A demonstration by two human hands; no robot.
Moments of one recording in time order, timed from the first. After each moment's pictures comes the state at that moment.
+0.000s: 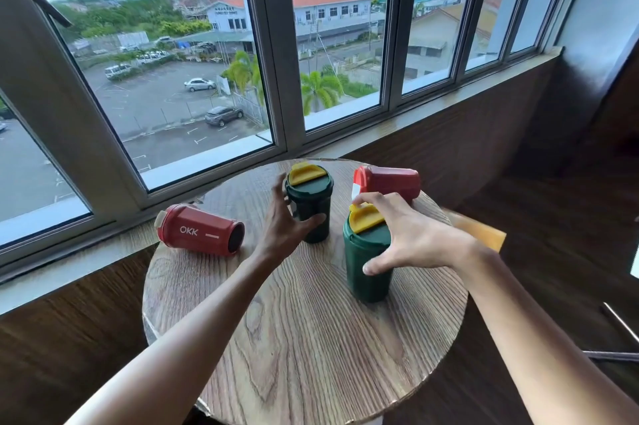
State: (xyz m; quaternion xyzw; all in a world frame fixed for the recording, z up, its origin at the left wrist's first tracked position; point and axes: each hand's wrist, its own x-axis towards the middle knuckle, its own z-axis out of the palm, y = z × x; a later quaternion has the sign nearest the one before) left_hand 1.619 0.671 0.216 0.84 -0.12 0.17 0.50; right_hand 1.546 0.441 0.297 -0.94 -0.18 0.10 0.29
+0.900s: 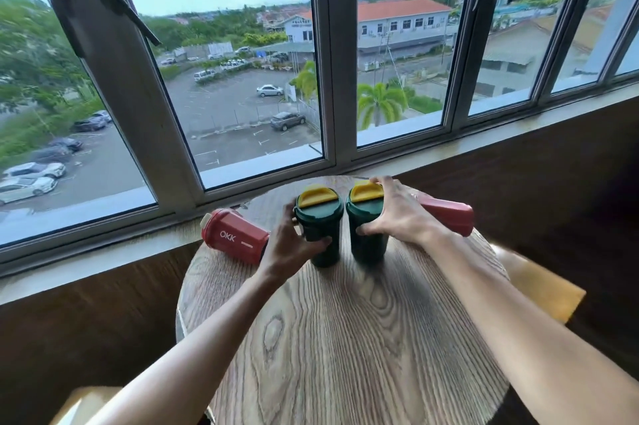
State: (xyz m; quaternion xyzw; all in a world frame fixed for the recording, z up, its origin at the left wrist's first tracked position) left_hand 1.615 0.706 0.218 0.85 -0.02 0.20 0.49; right_hand 1.668 0.484 0.281 -0.91 -0.21 0.01 0.35
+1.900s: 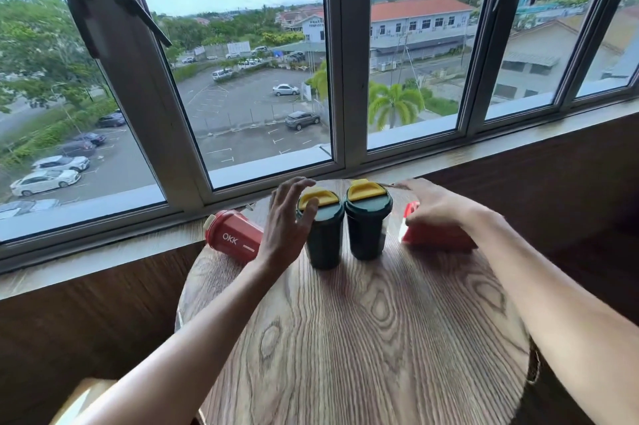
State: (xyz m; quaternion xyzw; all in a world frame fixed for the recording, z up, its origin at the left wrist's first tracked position) left_hand 1.624 0.701 0.257 0.88 -0.04 0.31 0.35; right_hand 1.723 0.441 0.299 -0.94 -0.21 0.11 0.23
